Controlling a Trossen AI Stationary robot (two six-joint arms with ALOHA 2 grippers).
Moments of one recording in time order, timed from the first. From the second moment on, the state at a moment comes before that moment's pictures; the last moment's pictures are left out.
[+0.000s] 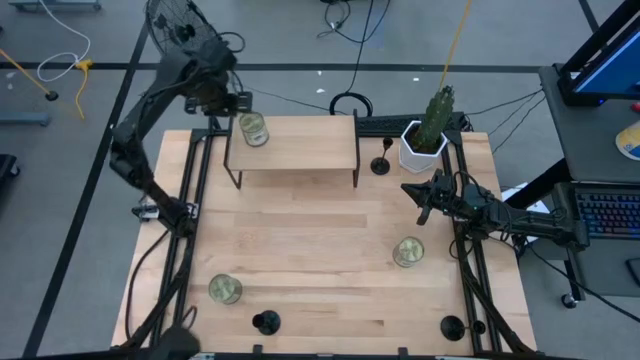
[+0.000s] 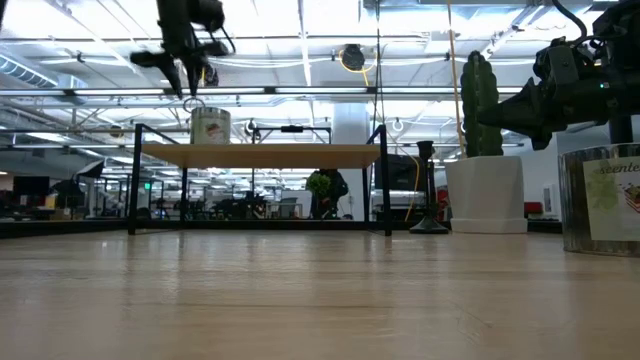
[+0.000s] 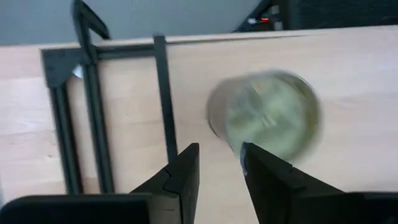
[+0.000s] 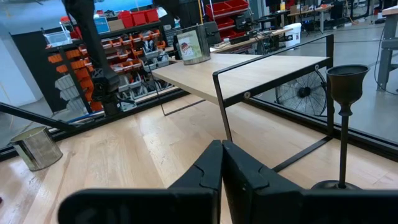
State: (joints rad) left arm 0.94 1.60 1.91 -1.57 0.01 -0.57; right arm -0.19 0.12 0.01 0.07 0.21 0.25
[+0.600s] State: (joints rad) left arm 0.45 1.32 1.91 -1.57 0.21 -0.47; right arm -0.19 0.12 0.01 0.07 0.21 0.24
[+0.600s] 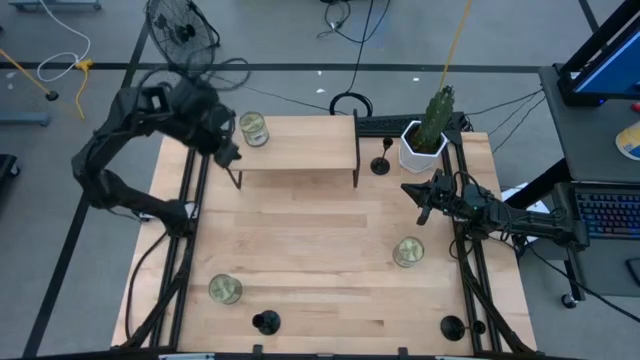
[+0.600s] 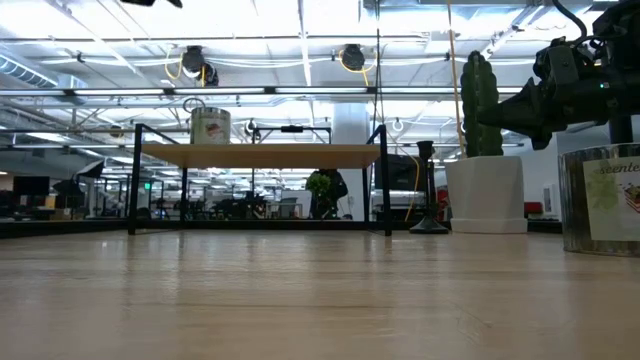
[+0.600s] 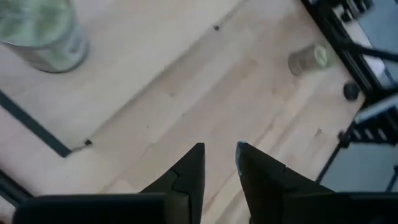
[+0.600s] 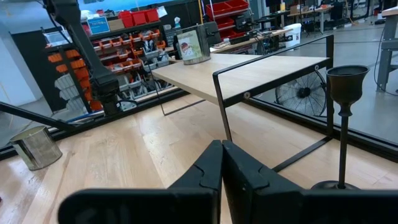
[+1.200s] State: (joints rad) left arm -0.06 1.35 1.91 -1.57 0.10 -0.84; right arm -0.19 0.12 0.01 0.07 0.21 0.24
